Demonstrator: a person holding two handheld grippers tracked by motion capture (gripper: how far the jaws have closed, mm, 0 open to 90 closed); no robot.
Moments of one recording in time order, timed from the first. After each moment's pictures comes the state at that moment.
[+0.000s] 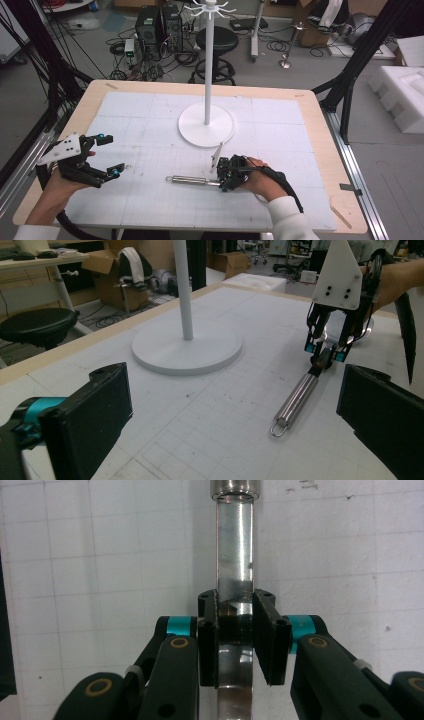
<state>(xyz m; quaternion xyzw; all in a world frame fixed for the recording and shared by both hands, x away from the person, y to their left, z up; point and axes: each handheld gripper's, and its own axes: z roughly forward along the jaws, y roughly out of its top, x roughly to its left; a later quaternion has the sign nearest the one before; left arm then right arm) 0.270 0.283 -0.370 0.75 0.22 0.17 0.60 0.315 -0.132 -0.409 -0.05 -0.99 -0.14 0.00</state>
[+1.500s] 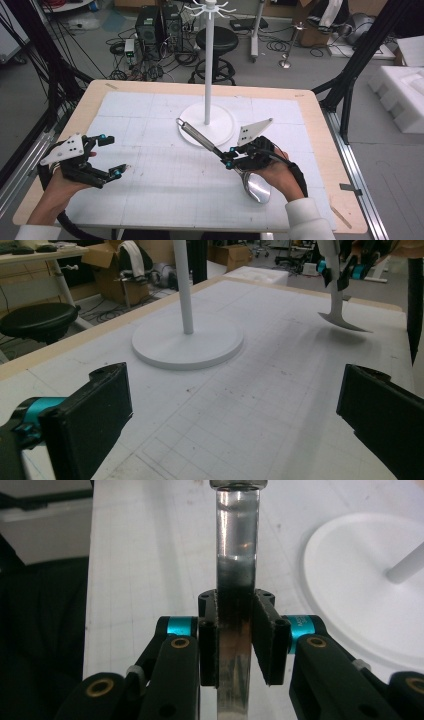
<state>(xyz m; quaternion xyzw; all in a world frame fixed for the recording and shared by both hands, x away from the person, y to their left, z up) 0.271 0.280 -0.371 0.76 0.22 0.18 0.59 0.312 -0.186 -0.331 -0.11 -0.91 -0.40 -0.05</state>
